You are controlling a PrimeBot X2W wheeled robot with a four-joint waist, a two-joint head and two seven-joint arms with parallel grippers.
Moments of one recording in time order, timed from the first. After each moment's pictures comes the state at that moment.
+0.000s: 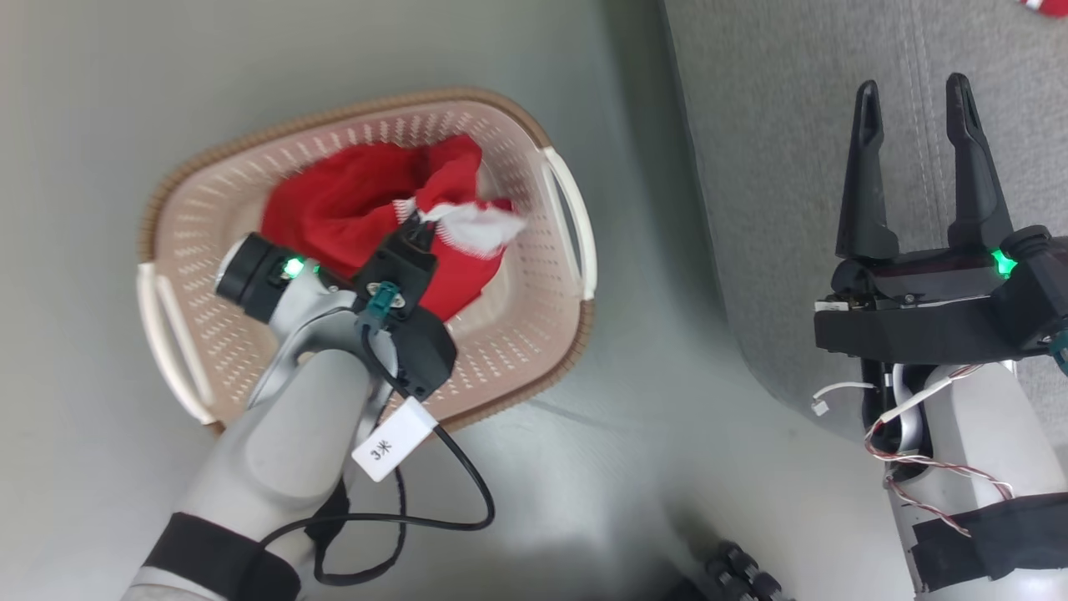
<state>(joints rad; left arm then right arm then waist) -0.83 0.08 -0.53 0.87 -0.07 0.00 -0.22 -0.52 -0.08 0.14 0.03 0.15 -0.07 -0.26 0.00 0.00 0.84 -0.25</state>
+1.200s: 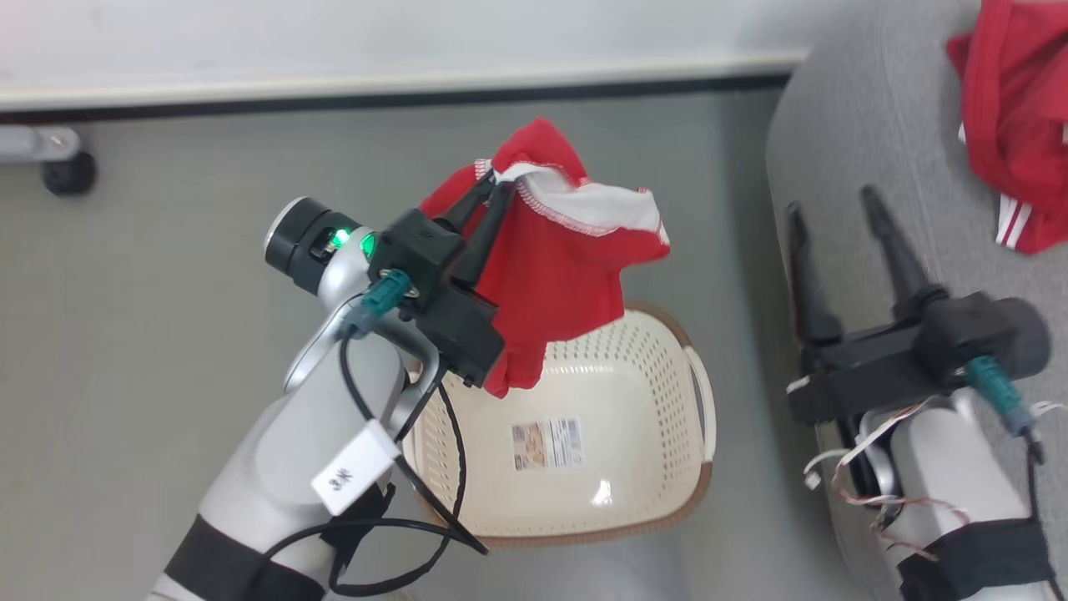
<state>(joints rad) -0.79 0.05 -0.52 0.60 -0.20 -0.11 -0.25 -0.47 -0.13 0.18 0.25 0.12 0.02 -0.26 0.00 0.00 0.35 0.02</state>
